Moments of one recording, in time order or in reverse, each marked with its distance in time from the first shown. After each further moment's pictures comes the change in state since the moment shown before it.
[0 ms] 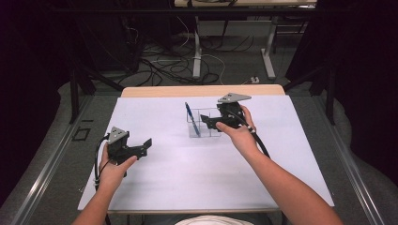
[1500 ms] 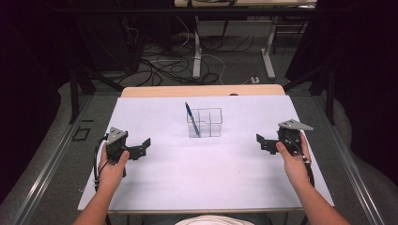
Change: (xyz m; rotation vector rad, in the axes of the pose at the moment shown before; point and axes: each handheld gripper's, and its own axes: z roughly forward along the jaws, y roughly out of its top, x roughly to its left) left arm 0.002 -0.001 -0.002 -0.014 0.013 -0.005; right arm -0.089 -0.115 -0.107 0.020 -0.312 0.178
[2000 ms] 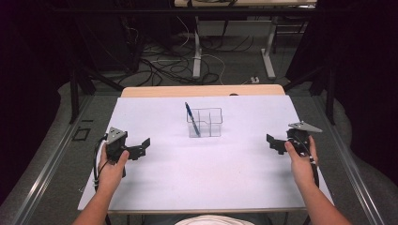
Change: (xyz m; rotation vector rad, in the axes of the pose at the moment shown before) left arm 0.002 -0.001 0.001 0.006 0.005 -0.008; right arm -0.033 -0.017 0.003 0.025 -0.078 0.084
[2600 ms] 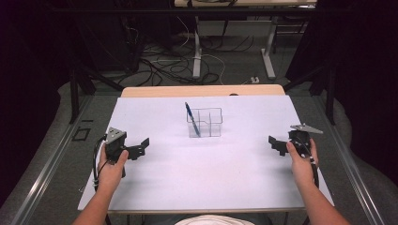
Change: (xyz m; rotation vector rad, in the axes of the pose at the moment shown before) left arm 0.003 -0.001 0.001 0.008 0.010 -0.015; right arm -0.012 -0.011 0.008 0.043 -0.026 0.065
